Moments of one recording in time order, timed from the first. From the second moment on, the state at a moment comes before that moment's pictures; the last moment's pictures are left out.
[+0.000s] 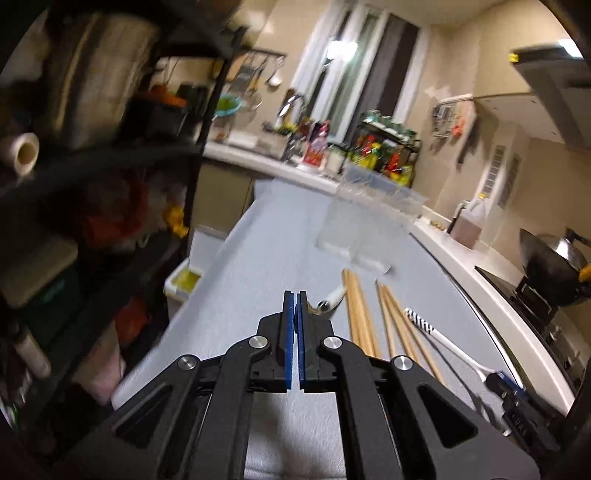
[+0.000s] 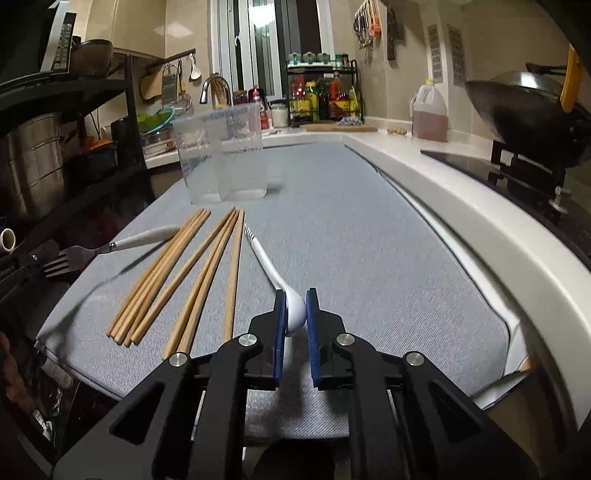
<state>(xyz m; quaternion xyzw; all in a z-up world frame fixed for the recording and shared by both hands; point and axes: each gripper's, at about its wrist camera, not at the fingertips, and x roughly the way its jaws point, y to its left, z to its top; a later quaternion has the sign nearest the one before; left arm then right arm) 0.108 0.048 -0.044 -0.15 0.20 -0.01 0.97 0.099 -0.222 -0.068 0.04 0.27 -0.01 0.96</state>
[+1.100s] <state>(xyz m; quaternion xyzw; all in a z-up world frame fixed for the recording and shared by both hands) 0.184 0.044 0.075 -0.04 0.22 -0.14 0.96 0.186 -0.225 0.061 0.01 0.22 0.03 0.98</state>
